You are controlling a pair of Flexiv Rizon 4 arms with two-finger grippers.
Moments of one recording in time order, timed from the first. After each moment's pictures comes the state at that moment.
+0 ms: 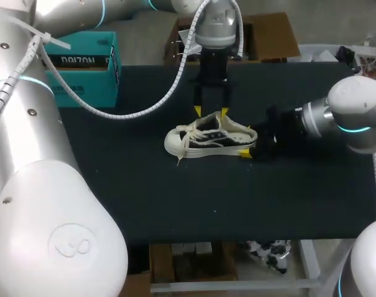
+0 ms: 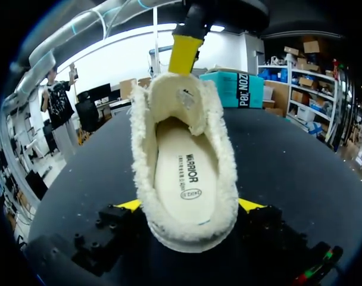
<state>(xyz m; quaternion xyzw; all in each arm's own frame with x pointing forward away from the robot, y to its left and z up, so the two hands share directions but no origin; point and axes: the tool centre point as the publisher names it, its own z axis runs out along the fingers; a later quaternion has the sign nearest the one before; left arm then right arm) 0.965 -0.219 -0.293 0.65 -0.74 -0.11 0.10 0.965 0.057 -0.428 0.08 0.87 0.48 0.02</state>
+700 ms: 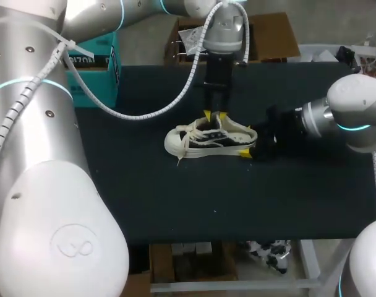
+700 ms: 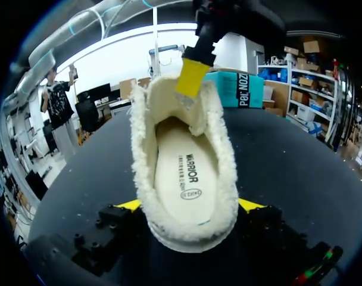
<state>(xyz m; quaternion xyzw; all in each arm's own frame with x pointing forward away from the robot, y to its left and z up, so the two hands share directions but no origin) 0.970 -0.229 -0.315 0.65 -0.74 -0.14 0.11 0.965 0.057 -0.428 0.08 0.87 0.48 0.02</state>
